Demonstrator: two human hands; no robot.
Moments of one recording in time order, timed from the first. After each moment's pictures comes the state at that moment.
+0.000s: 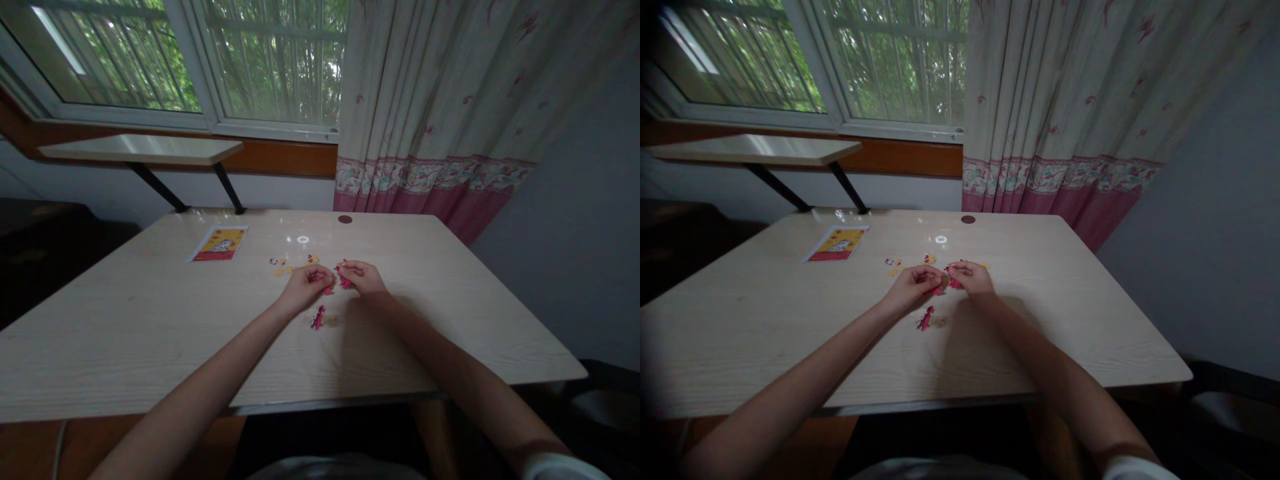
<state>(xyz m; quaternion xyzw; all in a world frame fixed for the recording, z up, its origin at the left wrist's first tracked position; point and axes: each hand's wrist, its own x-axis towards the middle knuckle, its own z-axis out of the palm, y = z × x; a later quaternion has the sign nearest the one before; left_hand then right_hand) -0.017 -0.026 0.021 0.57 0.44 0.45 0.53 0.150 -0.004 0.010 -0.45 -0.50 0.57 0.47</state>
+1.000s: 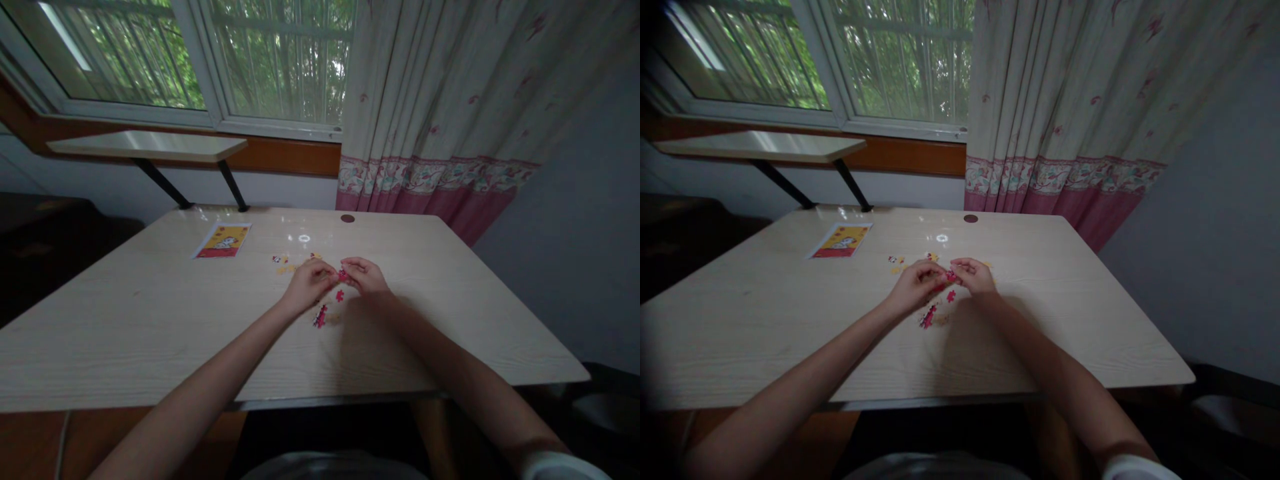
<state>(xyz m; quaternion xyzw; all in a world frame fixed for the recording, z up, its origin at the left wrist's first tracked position) -0.017 -0.028 0.032 0.75 0.44 0.42 0.25 0.145 -0.010 0.018 -0.41 -0.45 0.60 0.51</state>
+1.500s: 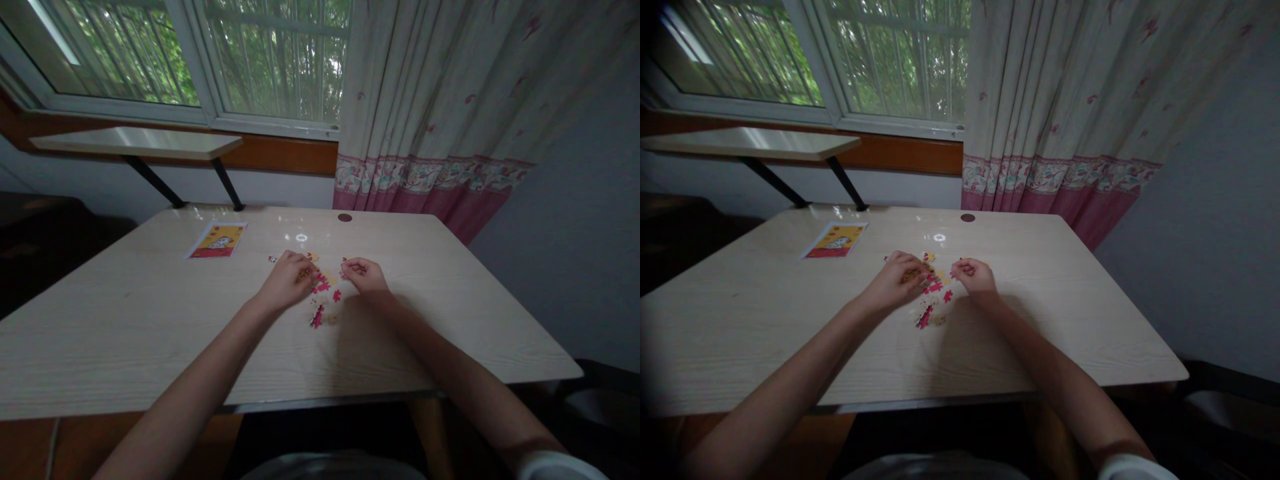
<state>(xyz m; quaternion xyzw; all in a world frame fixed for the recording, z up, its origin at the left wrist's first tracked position) -0.051 -0.026 0.044 0.85 0.45 0.29 0.05 0.156 -0.006 0.010 -0.48 -0.59 0.45 0.48</state>
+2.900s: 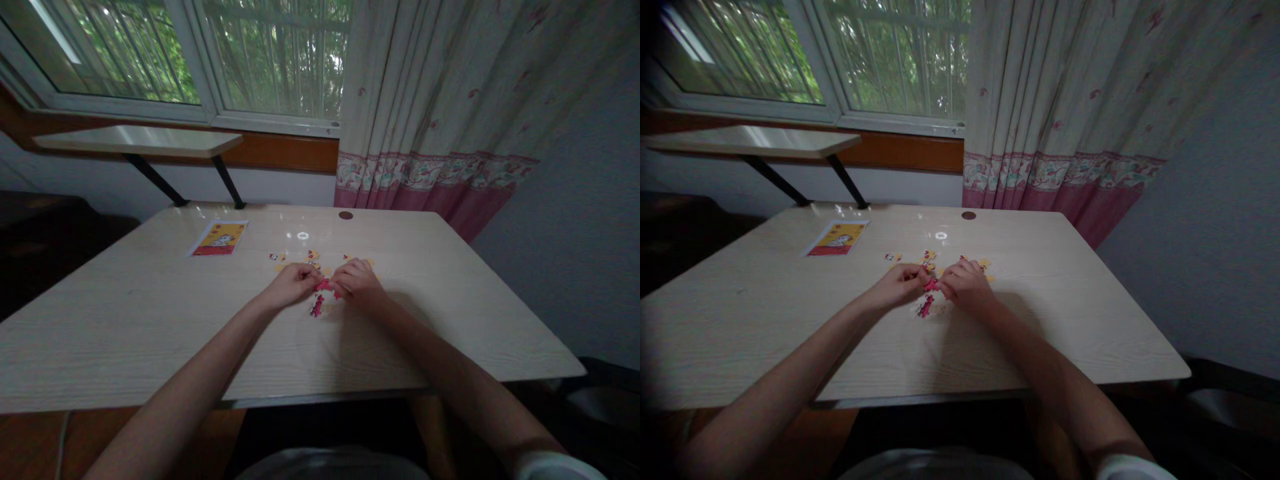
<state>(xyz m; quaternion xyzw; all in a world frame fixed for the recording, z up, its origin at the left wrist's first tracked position) -0.045 -0.027 0.033 0.74 0.44 0.31 0.40 0.156 -0.027 0.022 -0.34 -0.89 -0.01 0.31</state>
